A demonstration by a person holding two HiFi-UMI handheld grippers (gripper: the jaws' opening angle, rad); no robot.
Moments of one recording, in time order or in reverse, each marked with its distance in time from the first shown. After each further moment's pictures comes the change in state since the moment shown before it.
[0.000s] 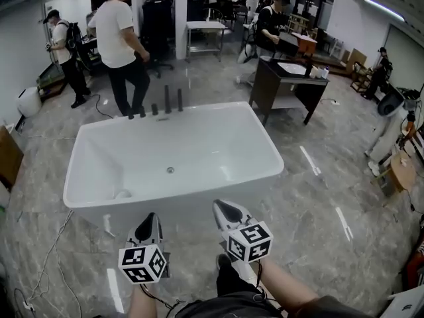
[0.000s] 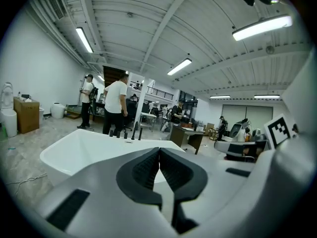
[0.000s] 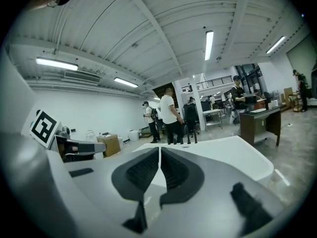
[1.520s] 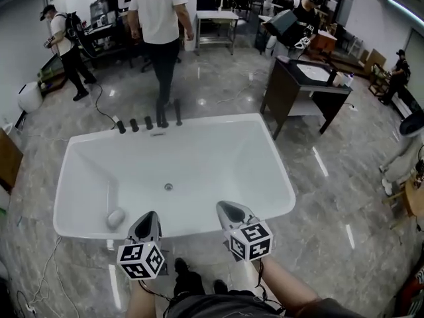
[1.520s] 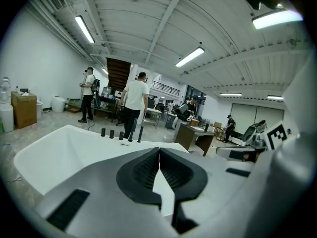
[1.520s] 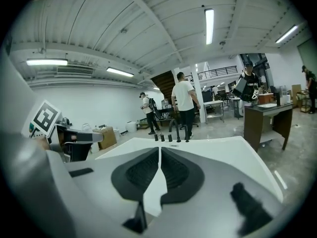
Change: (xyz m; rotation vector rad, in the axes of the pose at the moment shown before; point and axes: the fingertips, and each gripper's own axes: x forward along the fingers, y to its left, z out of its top) left arm 0.283 0.019 0.051 -0.053 0.062 0.062; right arm 0.202 -0.217 0.035 -0.006 0.126 0.039
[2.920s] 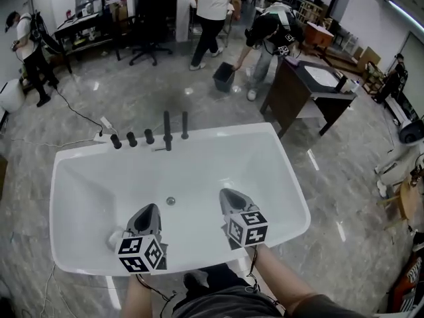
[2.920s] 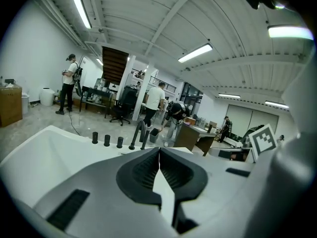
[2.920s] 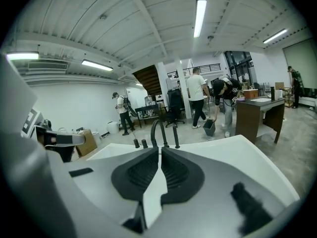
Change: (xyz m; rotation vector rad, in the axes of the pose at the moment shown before) left arm 0.186 0.139 0.084 -0.024 0.051 -0.105; right arm 0.234 -0.066 0.060 0.094 0.041 -0.198
